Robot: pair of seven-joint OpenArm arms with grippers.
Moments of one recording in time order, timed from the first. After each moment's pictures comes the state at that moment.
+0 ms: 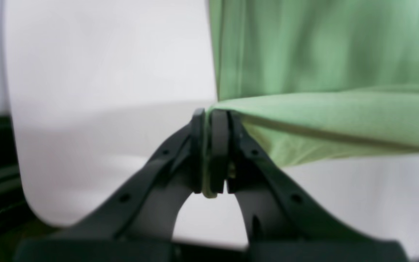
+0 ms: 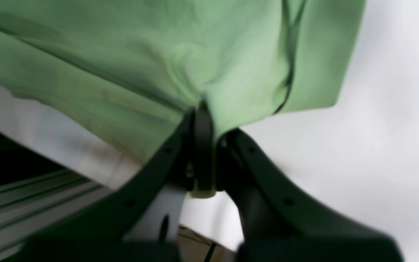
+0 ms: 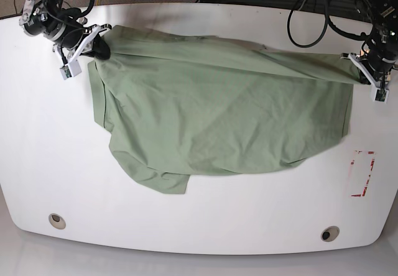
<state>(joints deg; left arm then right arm) 10.1 -10.7 -42.2 108.0 -11.1 -42.2 63.3 -25.7 17.1 30.3 106.0 49.2 34.8 -67.4</state>
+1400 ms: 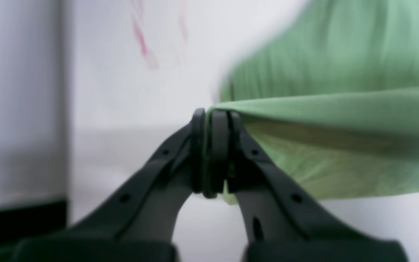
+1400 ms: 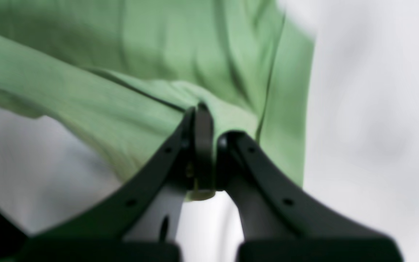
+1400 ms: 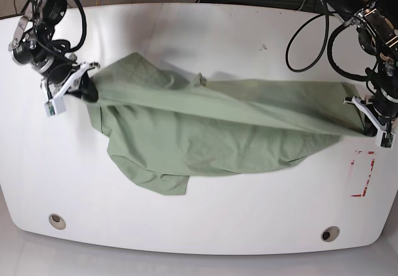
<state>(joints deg) -6.4 -12.2 -38.4 111.0 -11.7 -42.2 63.4 -9.0 17.2 33.0 104.5 49.4 35.0 -67.9</state>
